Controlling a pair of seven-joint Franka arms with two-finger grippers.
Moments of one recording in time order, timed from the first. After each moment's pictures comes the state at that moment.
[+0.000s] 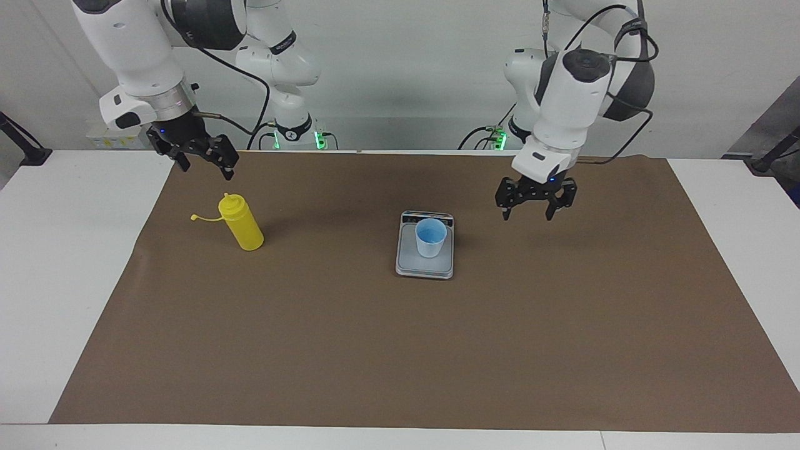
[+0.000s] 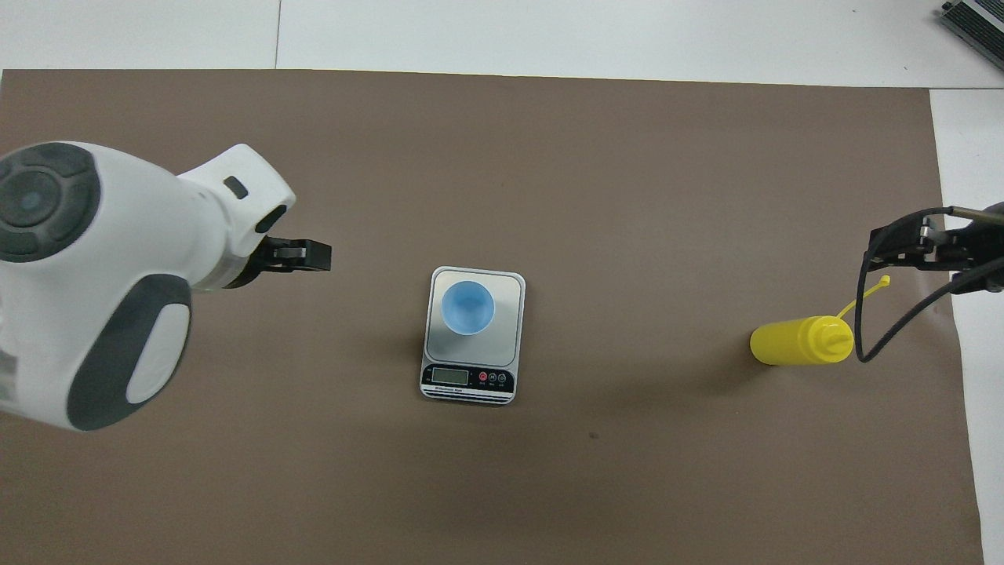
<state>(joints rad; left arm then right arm) -0.27 -0.02 -0.06 -1.86 0.02 1.93 -0.24 -0.18 -0.03 0.11 -1.67 -0.01 1.62 0.25</state>
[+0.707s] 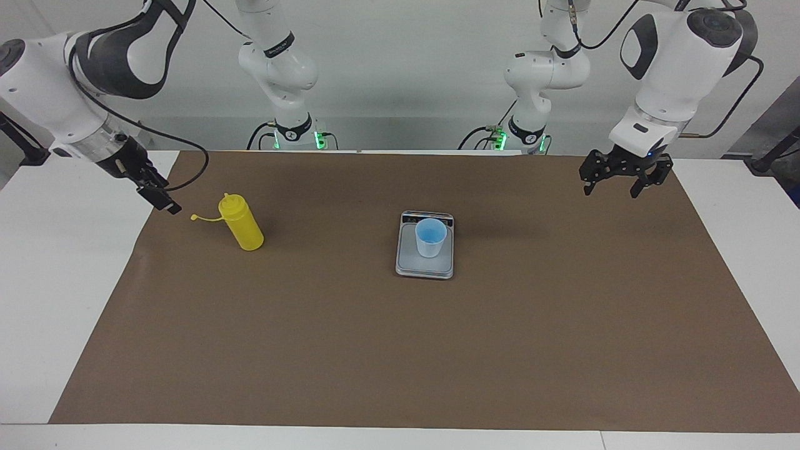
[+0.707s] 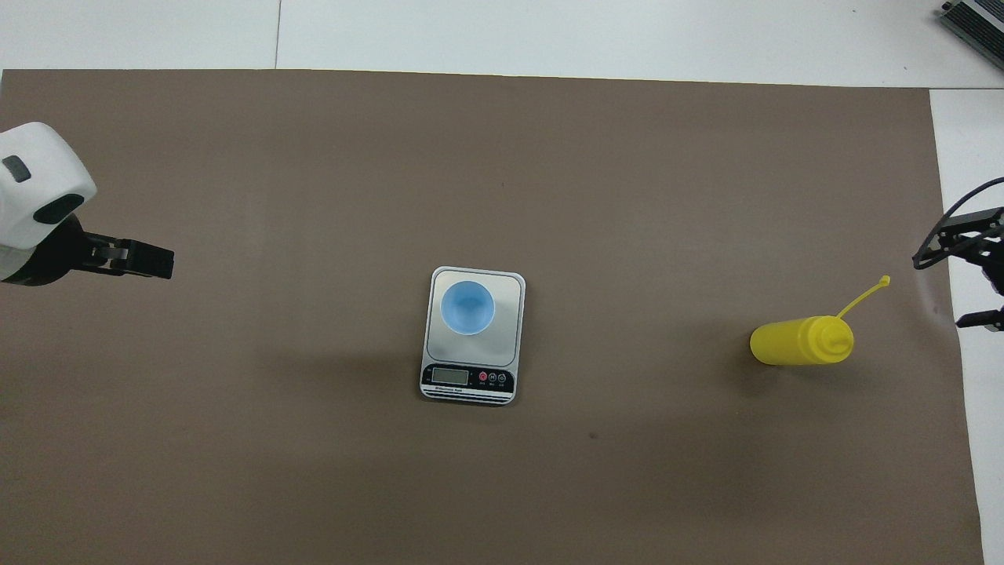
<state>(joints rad) -0.06 -0.07 -0.05 -1.74 0.02 1.72 0.06 -0.46 0.10 0.10 -1.73 0.22 1.67 0.65</state>
